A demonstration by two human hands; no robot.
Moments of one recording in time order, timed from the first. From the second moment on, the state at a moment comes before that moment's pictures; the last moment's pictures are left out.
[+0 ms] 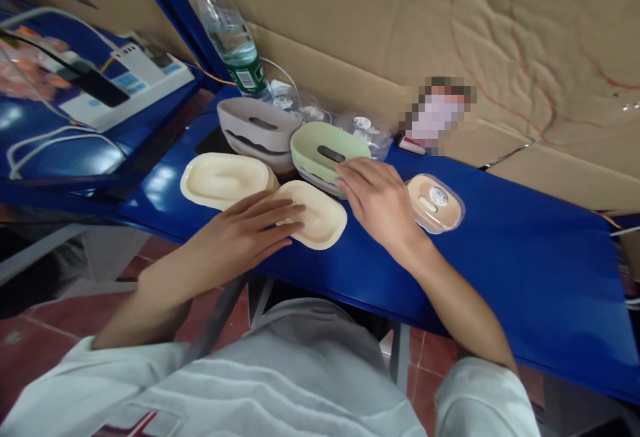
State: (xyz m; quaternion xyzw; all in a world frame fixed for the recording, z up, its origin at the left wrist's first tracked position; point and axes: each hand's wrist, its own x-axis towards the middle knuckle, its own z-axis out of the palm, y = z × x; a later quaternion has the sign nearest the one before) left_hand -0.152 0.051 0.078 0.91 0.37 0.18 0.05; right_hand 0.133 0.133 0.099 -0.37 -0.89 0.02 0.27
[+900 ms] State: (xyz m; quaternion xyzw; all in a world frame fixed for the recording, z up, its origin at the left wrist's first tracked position) left_hand -0.031 -0.025 0.005 0.82 0.43 0.37 0.10; right_hand 0.237 -0.048 0.009 -0.49 -0.77 0.05 0.39
